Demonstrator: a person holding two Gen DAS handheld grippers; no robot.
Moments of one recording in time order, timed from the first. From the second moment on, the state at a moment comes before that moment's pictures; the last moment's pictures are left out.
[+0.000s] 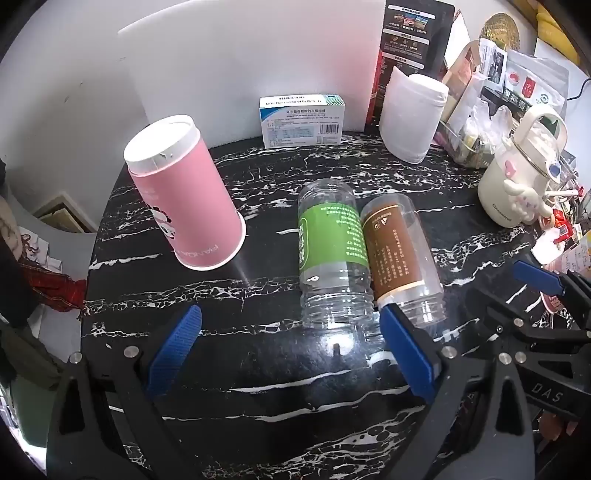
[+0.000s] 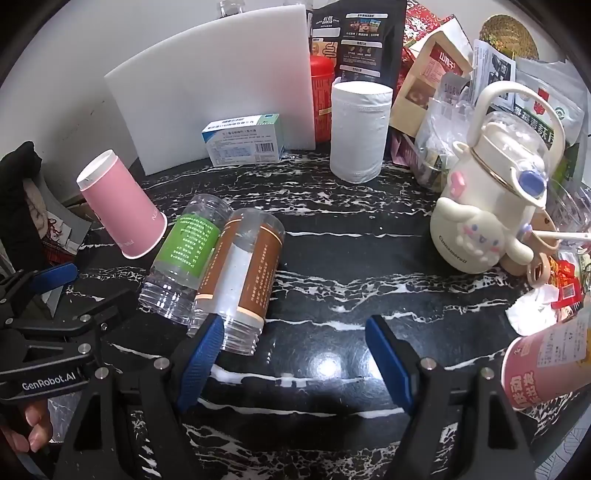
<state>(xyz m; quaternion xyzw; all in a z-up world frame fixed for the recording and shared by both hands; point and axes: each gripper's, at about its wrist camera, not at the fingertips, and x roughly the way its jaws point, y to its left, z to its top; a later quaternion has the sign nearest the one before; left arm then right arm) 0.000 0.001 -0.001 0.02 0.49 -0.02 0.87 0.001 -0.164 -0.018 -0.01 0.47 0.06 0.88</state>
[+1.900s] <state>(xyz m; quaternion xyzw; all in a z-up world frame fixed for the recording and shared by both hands) -0.002 0.005 0.001 0.02 0.49 -0.01 0.87 -0.001 -0.162 -0.016 -0.01 0.47 0.06 0.88</state>
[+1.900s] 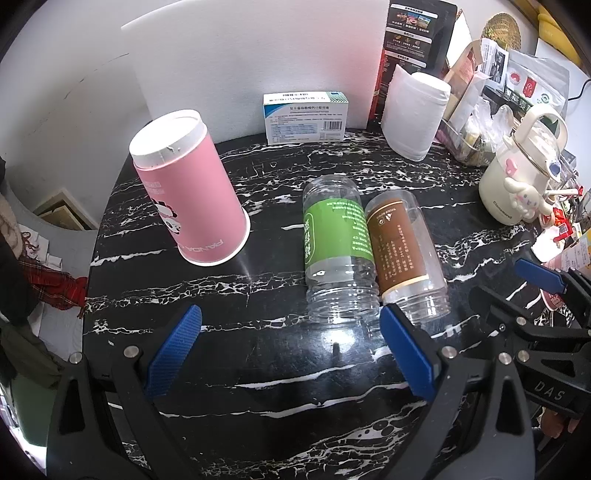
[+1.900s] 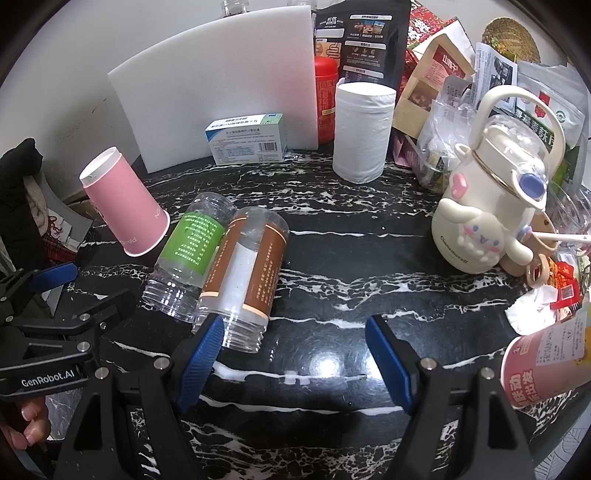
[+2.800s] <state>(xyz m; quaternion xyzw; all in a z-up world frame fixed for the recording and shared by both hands) 0.002 0.011 0.005 0.02 0.49 0.00 0.87 0.004 -0.155 -0.017 -0.01 0.47 0.07 0.88</state>
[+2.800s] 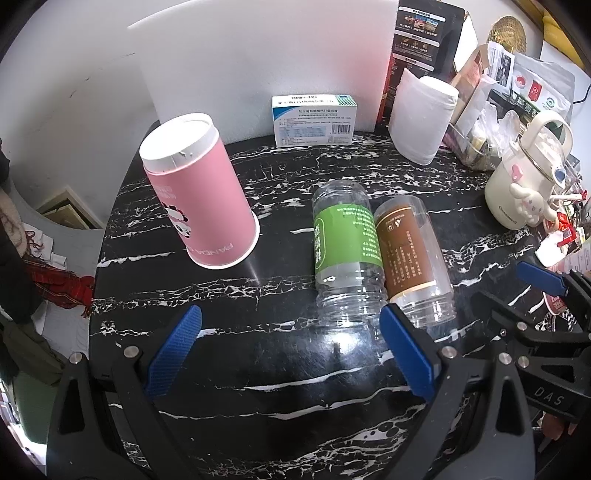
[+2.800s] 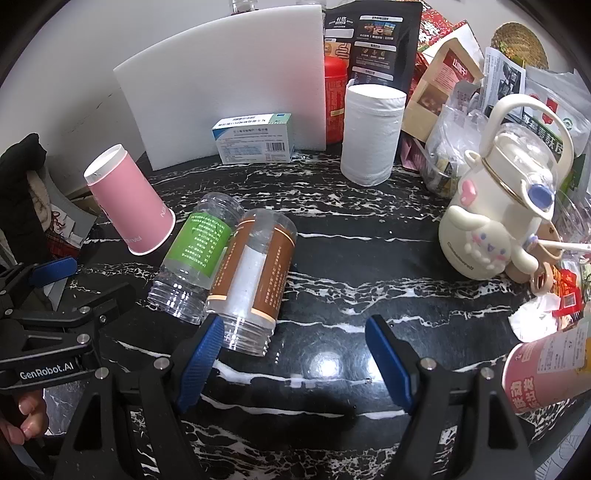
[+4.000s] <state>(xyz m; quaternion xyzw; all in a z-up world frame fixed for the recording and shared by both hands) 0.042 0.029 -0.011 0.02 0.51 0.03 0.86 0.097 -0.123 -0.057 -0.01 0.55 0.09 0.83</state>
